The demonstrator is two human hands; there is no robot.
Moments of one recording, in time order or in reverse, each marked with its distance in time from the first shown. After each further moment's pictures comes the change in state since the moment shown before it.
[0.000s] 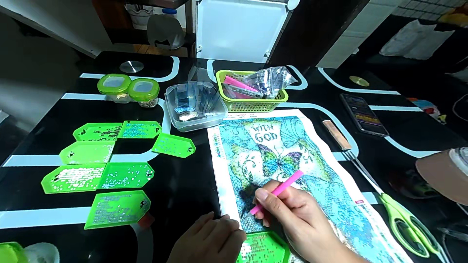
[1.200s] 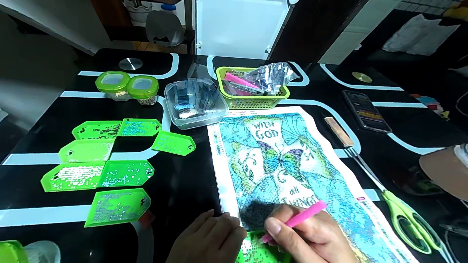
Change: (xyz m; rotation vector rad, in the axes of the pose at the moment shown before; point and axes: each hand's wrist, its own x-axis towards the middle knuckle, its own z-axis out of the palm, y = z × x) left_hand -0.001 -0.001 0.001 0.019 0.012 0.006; right_hand -0.022 -0.020 -0.007 -0.233 -0.134 -0.142
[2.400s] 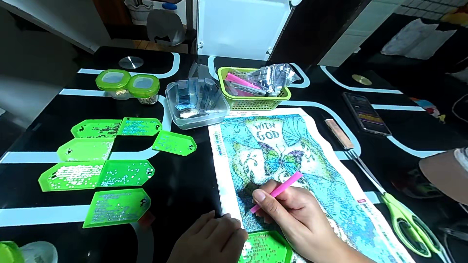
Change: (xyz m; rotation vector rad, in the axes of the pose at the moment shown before) left_hand 0.001 0.000 -0.001 -0.001 -0.011 0.000; right_hand 0.023 0.029 0.007 0.046 0.073 0.018
